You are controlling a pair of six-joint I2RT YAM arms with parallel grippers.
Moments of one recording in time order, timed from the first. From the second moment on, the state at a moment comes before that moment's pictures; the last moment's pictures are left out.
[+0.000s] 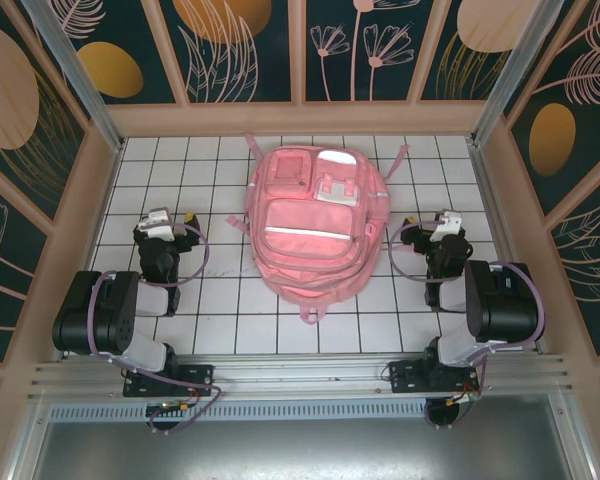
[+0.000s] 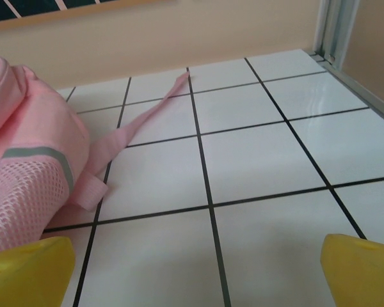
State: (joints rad) left arm -0.02 1.52 0.23 1.15 -0.16 -0.09; right arm -0.06 1.54 0.23 1.09 -0.04 0.12
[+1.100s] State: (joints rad) left arm -0.02 1.52 0.23 1.15 -0.16 -0.09; right arm -0.04 1.54 0.23 1.09 -0.03 0.11
